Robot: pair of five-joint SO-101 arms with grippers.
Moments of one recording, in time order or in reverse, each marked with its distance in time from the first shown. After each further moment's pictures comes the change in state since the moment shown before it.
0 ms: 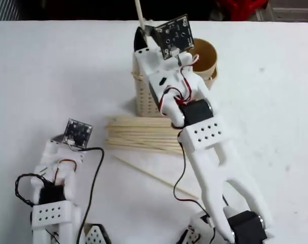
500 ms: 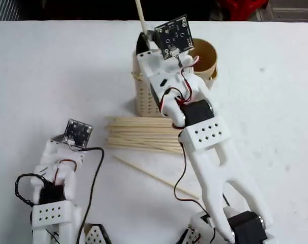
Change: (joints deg) left arm 0.0 0.0 0.0 0.0 0.0; right arm 0.5 -0.4 0.4 5.4 0.0
